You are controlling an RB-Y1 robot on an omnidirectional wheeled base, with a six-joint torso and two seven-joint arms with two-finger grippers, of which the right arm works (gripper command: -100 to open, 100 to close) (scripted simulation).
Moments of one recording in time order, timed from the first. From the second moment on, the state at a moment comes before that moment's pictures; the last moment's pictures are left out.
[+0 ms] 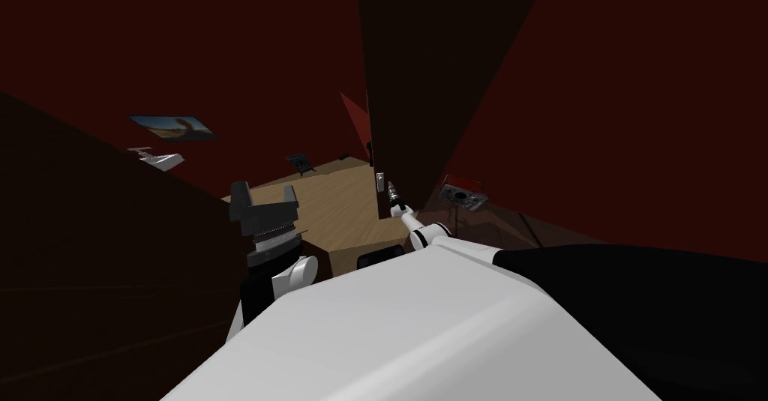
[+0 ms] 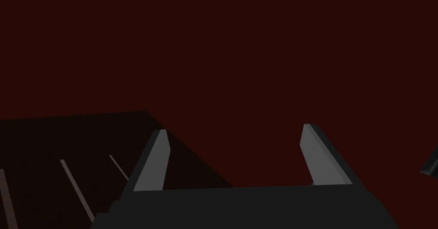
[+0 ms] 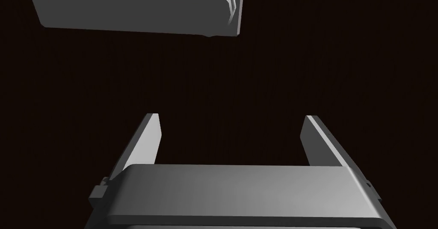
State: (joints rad) arm -0.51 0.02 -0.13 -0.62 -0.10 -0.49 0.15
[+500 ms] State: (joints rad) arm -0.52 -0.02 -0.14 -0.61 -0.10 -0.49 0.15
